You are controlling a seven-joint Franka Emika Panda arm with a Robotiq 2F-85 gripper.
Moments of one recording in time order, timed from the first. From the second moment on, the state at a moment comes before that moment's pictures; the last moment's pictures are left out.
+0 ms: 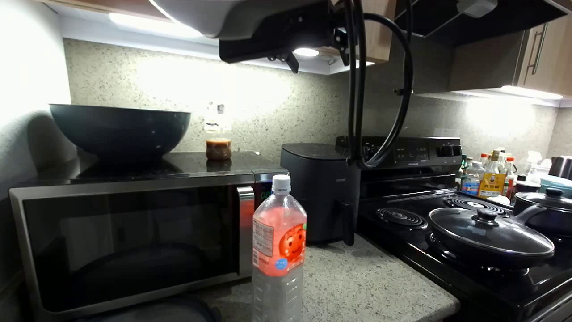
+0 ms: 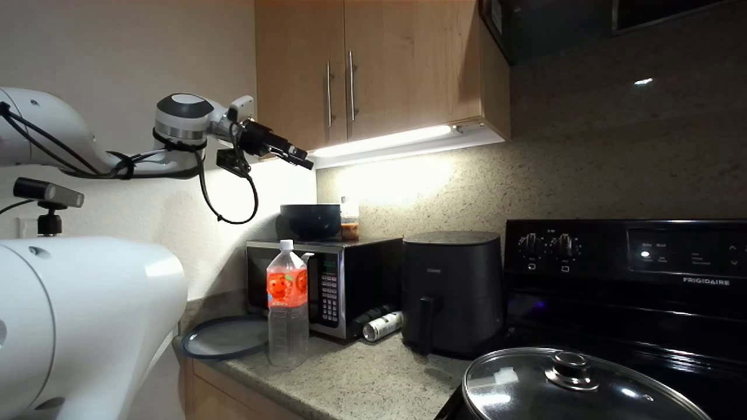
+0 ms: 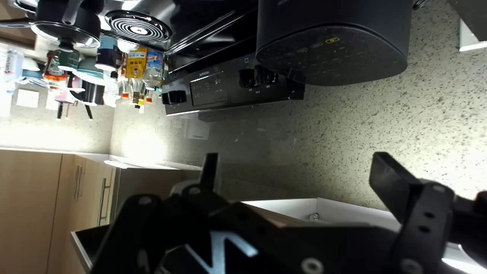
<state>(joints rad) 1.94 1.21 -1.94 -1.72 0.12 1.85 1.04</state>
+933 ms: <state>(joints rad) 1.91 1.21 -1.93 -1.70 0.12 1.85 1.04</state>
